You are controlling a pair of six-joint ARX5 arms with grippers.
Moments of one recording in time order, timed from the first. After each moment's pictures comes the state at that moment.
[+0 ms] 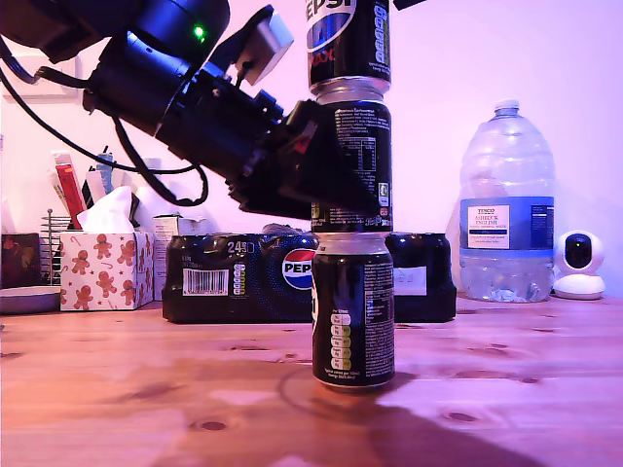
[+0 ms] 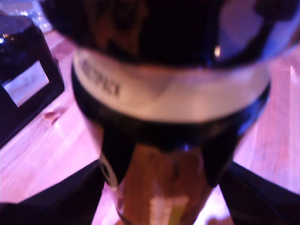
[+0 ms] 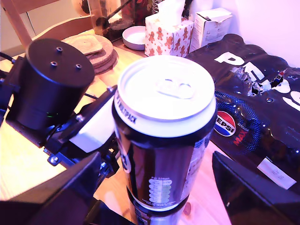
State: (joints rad) left arm -0.66 1.64 0.93 0.15 0.47 0.20; right arm 0.63 1.17 1.18 -0.48 -0.16 -0.18
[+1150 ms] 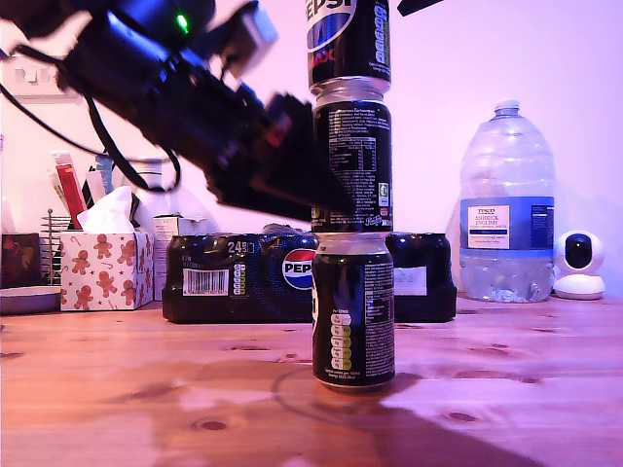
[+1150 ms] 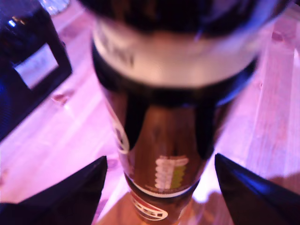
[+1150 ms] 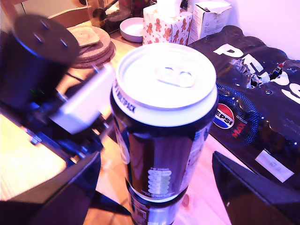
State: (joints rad) left arm -0.63 1.53 0.93 0.00 0.45 0.25; right arm 0.63 1.17 1.18 -0.50 -0.15 -0.20
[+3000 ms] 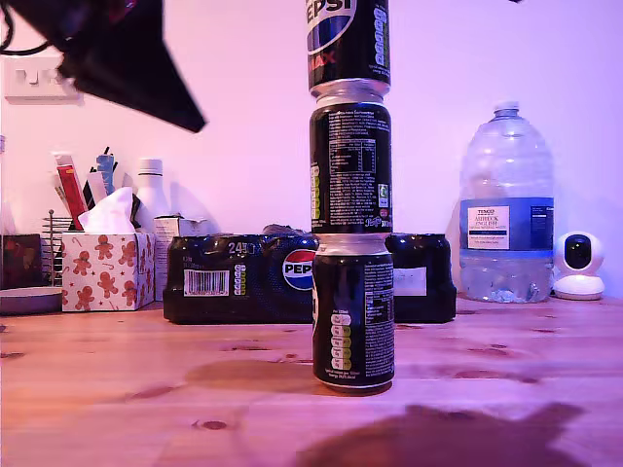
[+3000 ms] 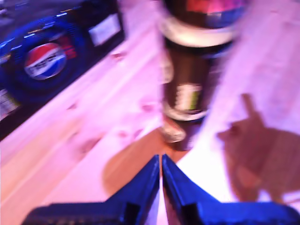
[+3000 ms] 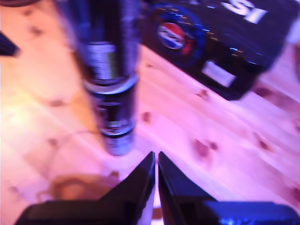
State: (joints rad) left arm -0.50 1.17 0.93 -0.45 0.32 0.21; right arm 0.58 1.00 1.18 -0.87 0.09 -0.12
